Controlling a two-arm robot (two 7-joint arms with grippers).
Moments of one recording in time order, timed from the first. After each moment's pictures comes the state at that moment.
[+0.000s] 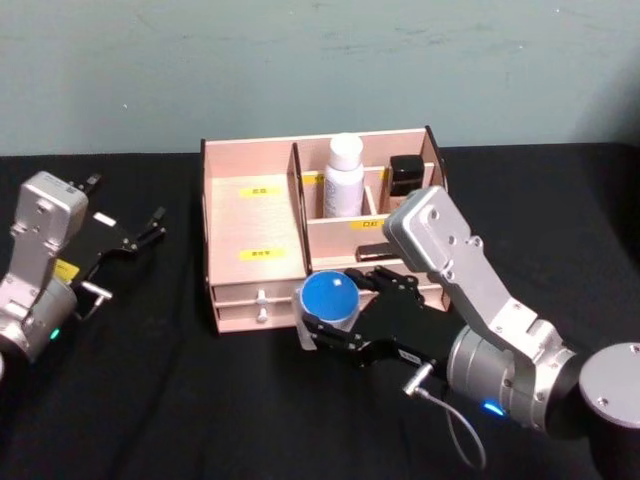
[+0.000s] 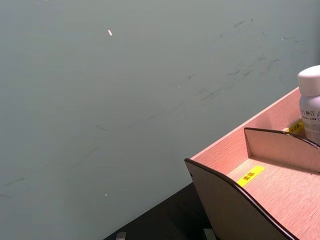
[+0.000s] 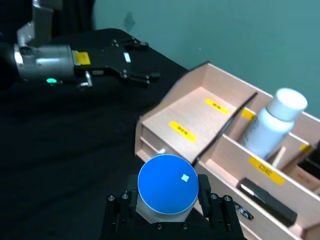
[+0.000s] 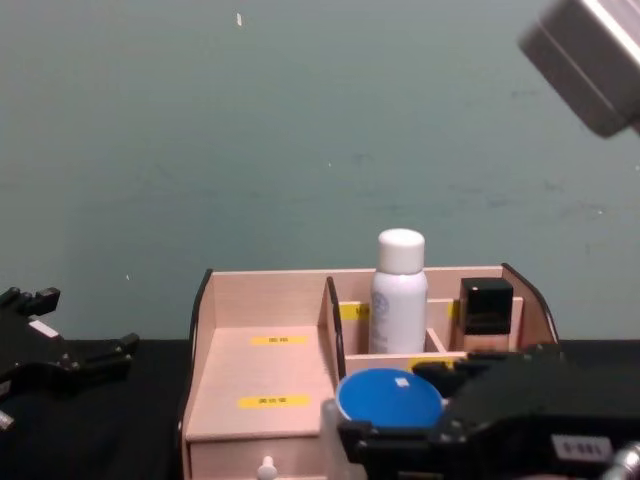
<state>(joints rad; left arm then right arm) -0.20 0.60 0.45 -1.41 -0.25 -0.12 0.03 -0.06 0.33 -0.38 -2.06 -0.02 0.59 0.41</state>
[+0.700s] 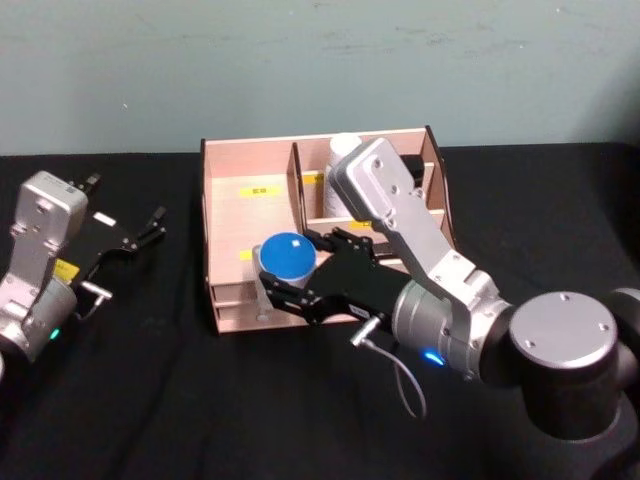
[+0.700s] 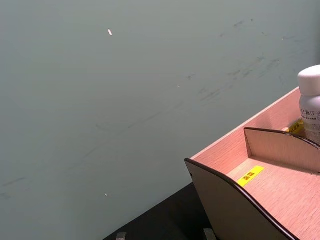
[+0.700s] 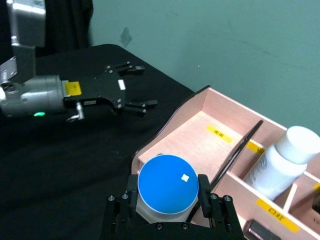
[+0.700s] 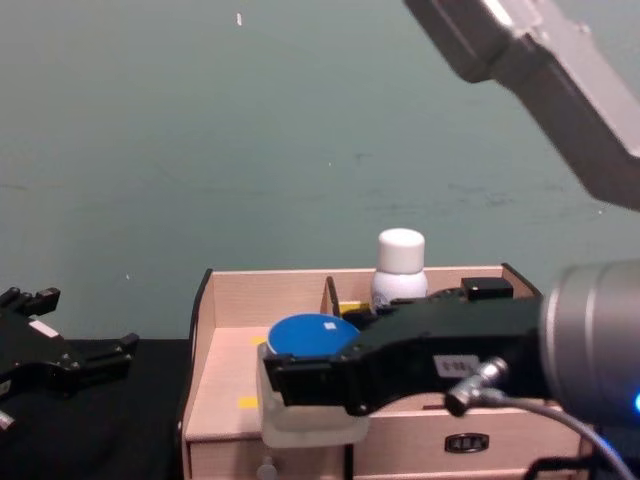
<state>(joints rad) -0.20 0.60 0.45 -1.41 -0.25 -0.12 0.03 0.08 0.22 -0.45 -1.95 -0.03 0.62 0.39</state>
